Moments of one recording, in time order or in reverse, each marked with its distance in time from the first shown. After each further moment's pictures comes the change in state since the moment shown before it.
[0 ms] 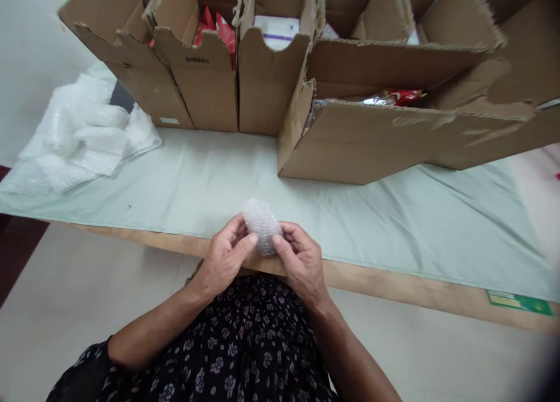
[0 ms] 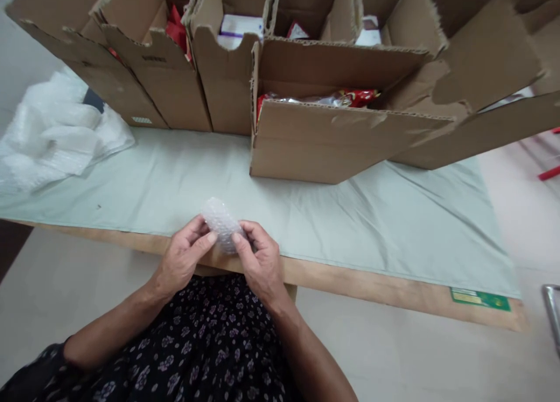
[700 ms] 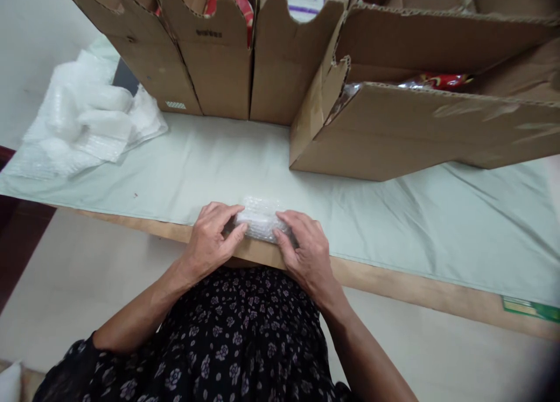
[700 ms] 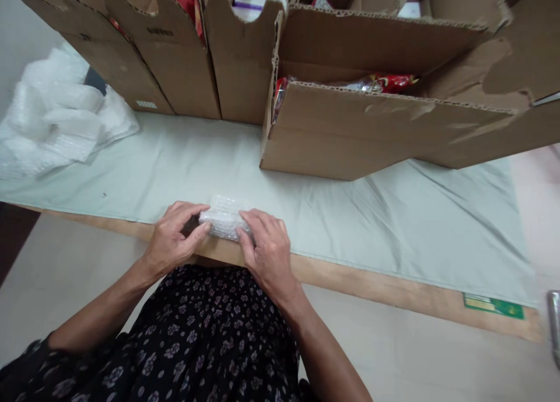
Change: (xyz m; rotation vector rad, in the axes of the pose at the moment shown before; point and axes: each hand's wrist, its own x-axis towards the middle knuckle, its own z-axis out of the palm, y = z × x) left_hand 0.006 -0.005 -0.050 0.865 0.135 0.442; right_hand 0.013 0.001 -0.007 -0.758 0.009 -0.477
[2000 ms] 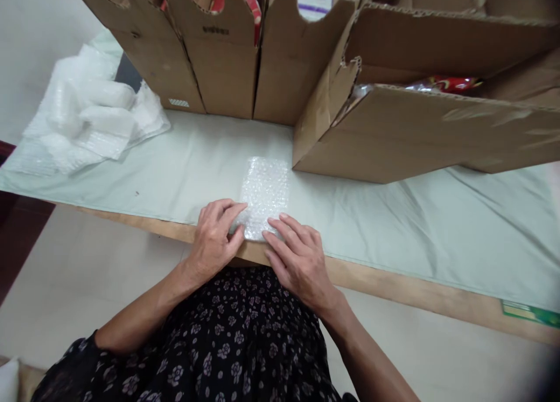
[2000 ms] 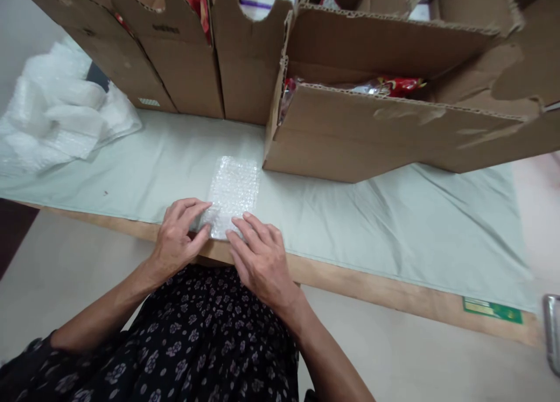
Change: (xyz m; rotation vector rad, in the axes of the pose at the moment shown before) left_hand -0.009 0.000 0.010 0.155 0.061 -0.027; right_hand -0.011 -0.005 -0.003 -0.208 -0.106 -0.326
